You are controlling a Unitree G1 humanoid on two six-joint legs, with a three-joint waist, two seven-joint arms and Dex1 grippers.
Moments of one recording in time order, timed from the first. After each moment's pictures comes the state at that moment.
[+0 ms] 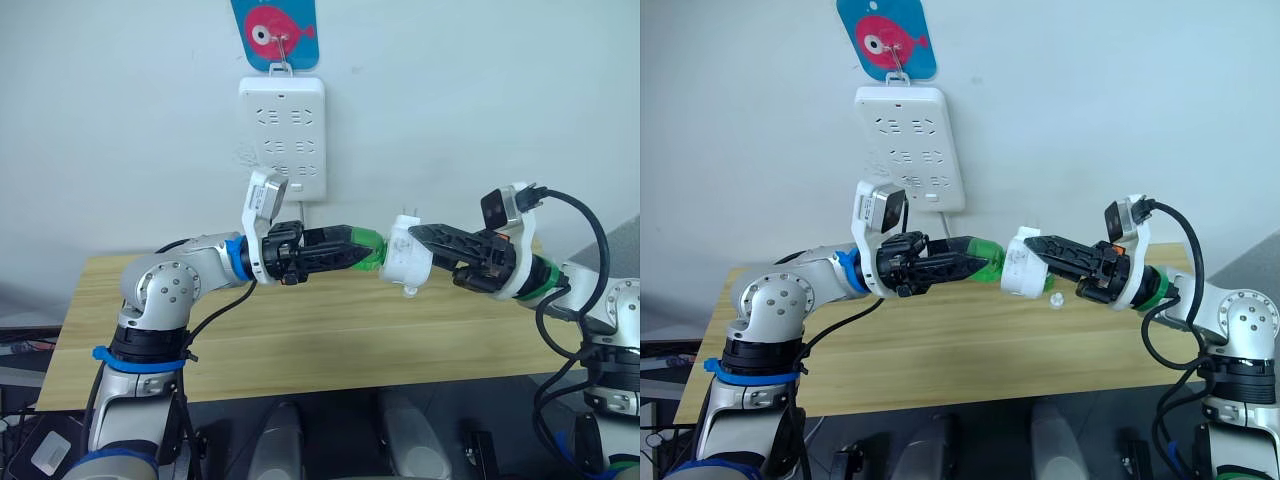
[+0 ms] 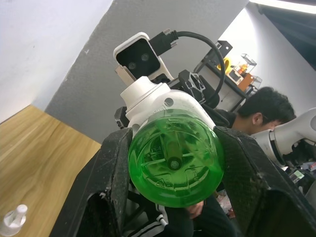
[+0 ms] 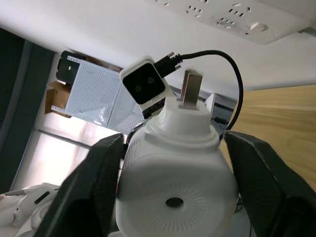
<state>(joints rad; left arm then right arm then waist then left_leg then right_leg) -0.61 0.48 0.05 -0.16 -1.06 1.01 -0.96 -0.46 -0.59 -0.23 -0.07 1.95 1.27 0.17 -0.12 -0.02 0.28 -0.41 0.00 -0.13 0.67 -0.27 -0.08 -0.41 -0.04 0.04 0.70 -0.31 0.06</state>
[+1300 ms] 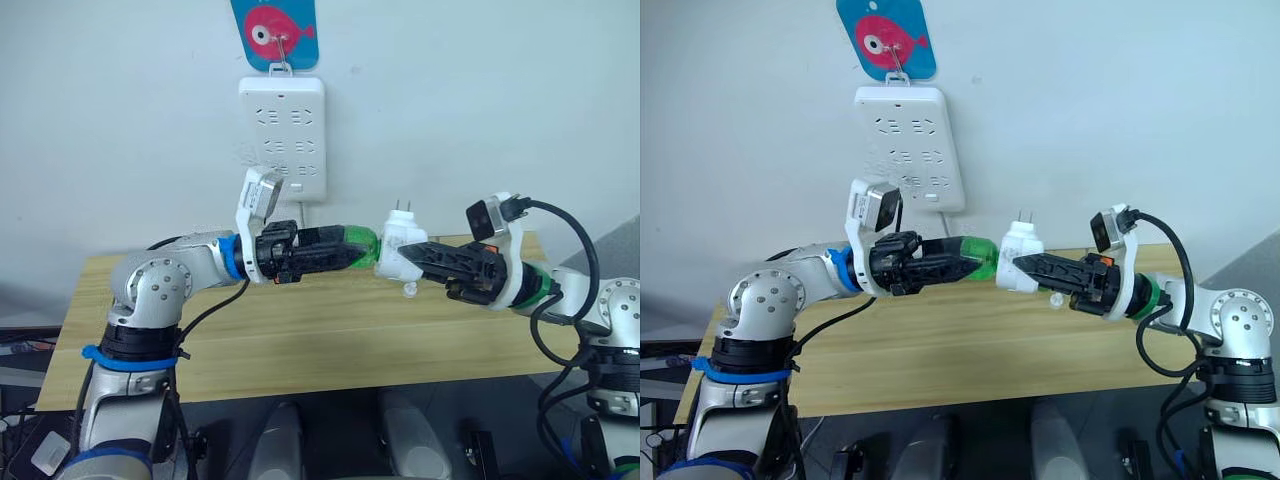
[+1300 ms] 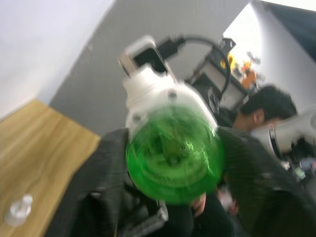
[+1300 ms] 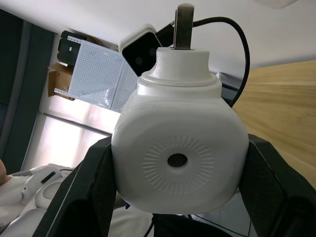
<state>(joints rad) -0.62 0.56 0.03 -0.16 -1.02 1.02 -1.04 -0.46 -0.62 -0.16 -0.08 1.94 1.28 0.22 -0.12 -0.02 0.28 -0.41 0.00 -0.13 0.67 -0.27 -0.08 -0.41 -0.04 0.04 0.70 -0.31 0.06</state>
